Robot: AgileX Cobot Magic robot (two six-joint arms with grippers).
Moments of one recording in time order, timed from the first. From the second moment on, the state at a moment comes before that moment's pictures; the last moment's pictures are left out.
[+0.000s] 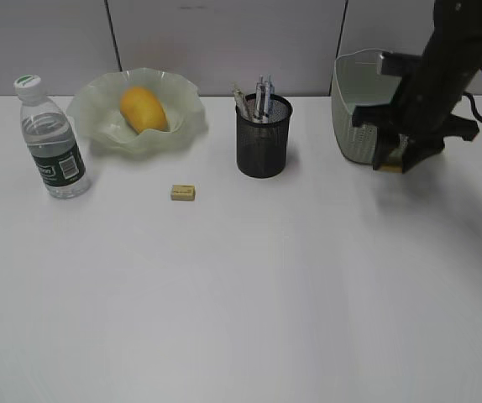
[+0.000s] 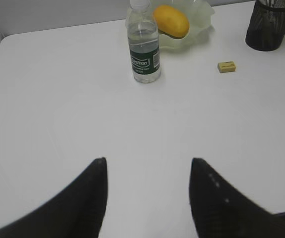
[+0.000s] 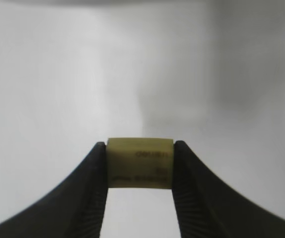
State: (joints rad) left arm -0.07 -0.01 -0.53 -0.06 1.07 0.10; right arm 0.20 2.14 -1.58 0.06 0.92 0.27
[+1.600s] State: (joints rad) left arm -0.07 -0.01 -0.53 -0.06 1.07 0.10; right arm 0.45 2.29 -1.96 0.12 0.70 0.12
